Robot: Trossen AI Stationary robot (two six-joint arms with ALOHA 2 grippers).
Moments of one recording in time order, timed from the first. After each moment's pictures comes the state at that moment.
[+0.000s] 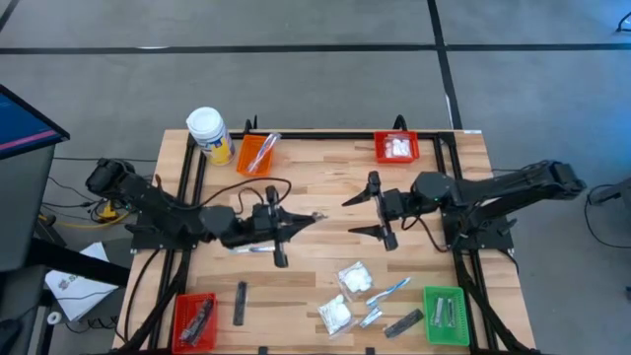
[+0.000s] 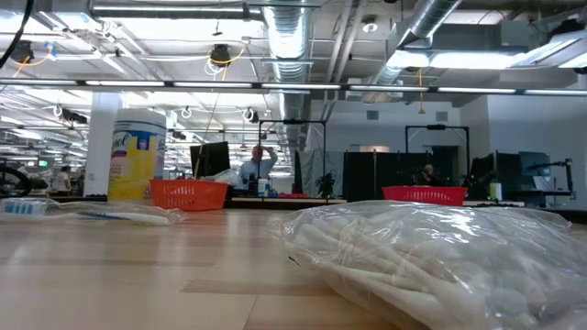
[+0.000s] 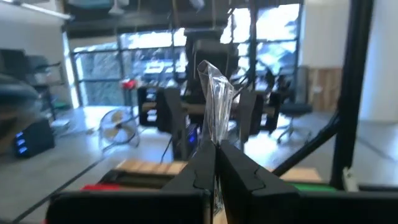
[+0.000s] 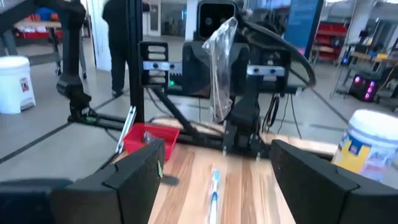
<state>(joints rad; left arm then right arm) -0.37 1.35 0.85 0.71 -0.56 0.13 0.15 1.12 0.81 0.26 -0.05 -0.09</state>
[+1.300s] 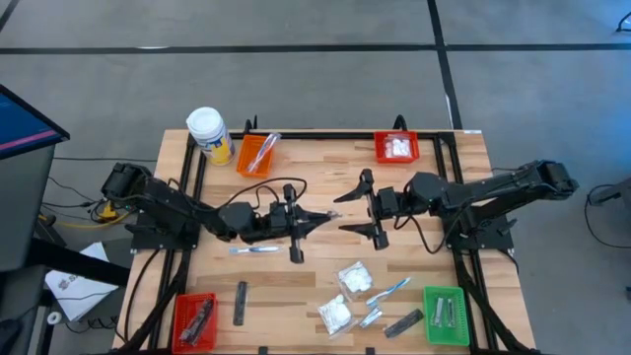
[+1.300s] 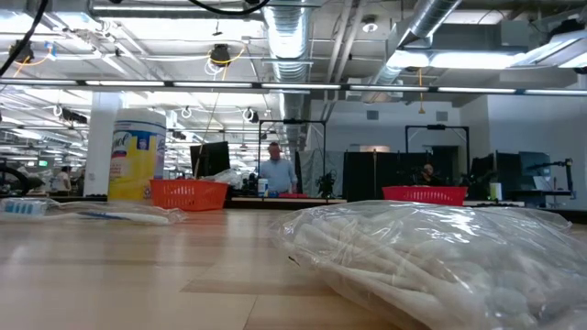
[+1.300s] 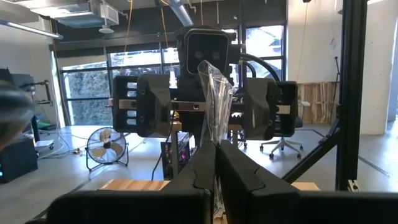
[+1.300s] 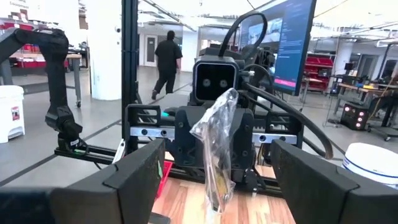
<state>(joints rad) -0.27 1.52 0.85 0.95 -0.40 0.15 0.14 1.22 0.81 0.50 -0.05 -0.08</state>
